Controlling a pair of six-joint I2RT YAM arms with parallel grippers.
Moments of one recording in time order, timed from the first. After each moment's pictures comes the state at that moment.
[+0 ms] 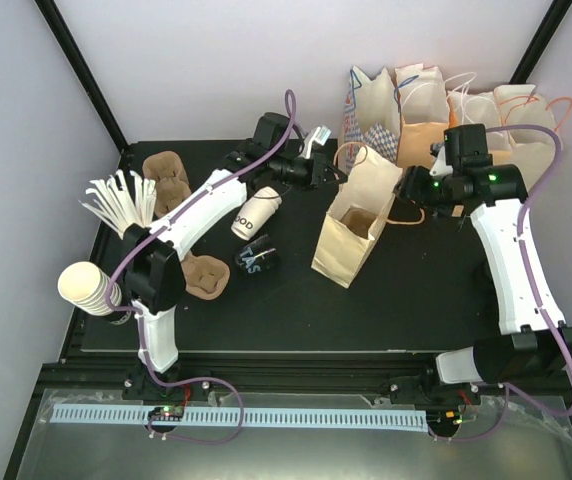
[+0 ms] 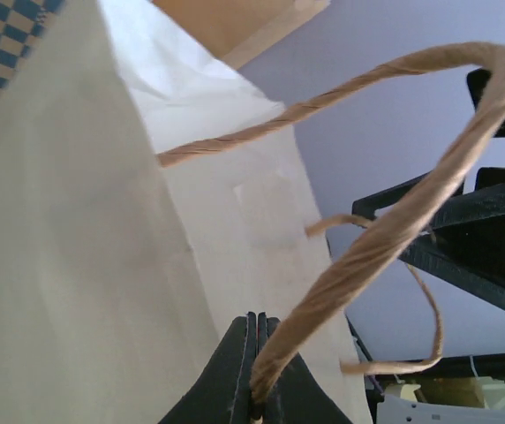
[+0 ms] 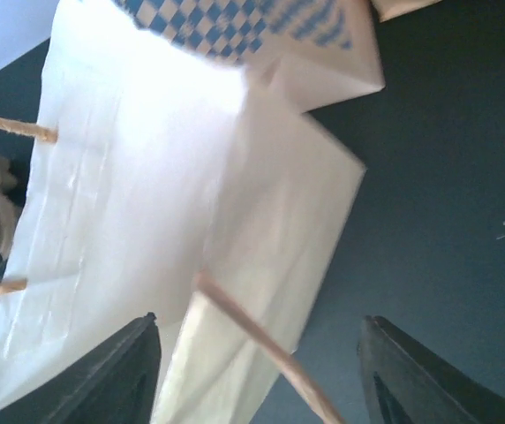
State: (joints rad) left arm -0.58 1.93 1.82 -0.38 0.81 -0.62; right arm 0.12 1.38 1.63 -1.17 -0.18 0.49
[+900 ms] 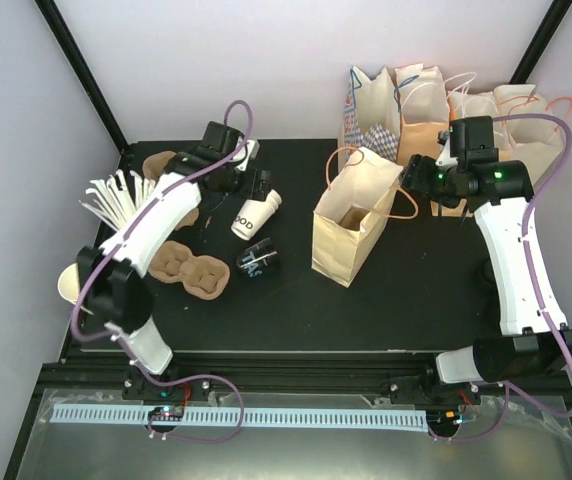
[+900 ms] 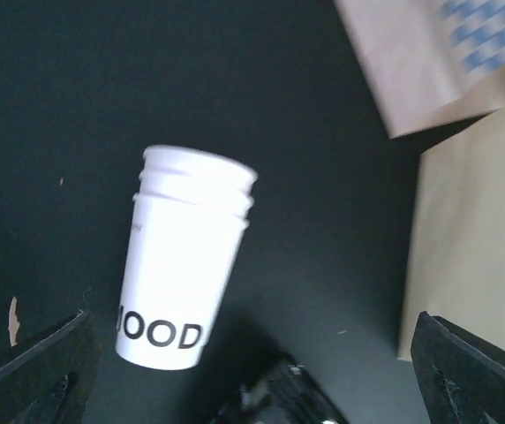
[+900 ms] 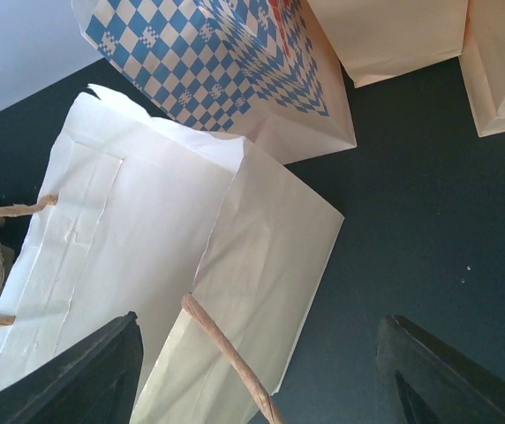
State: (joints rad) left arm -0.40 1.63 1.60 -0.77 0.12 -0.19; right arm 0.12 1.41 1.69 -1.15 -0.13 0.46
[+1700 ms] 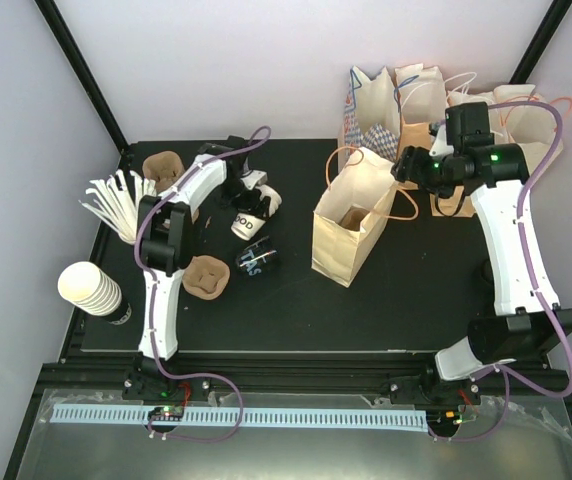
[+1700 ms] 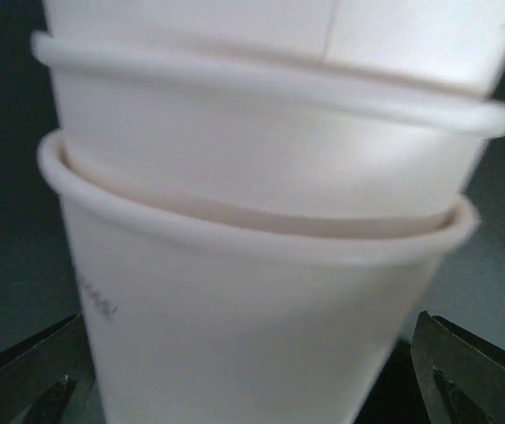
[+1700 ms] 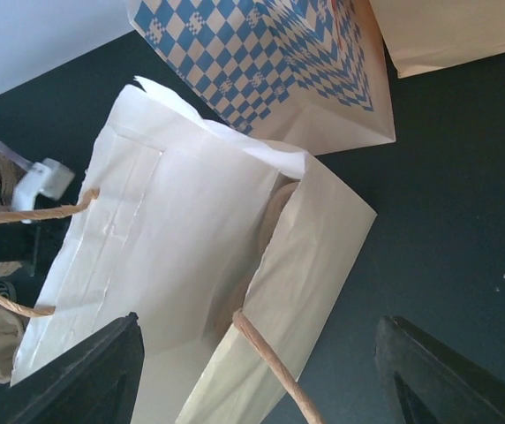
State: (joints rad) left arm -0.28 2.28 2.00 -1.12 0.26 0.09; right arm 0.12 1.50 1.82 -1.22 -0.22 0.42
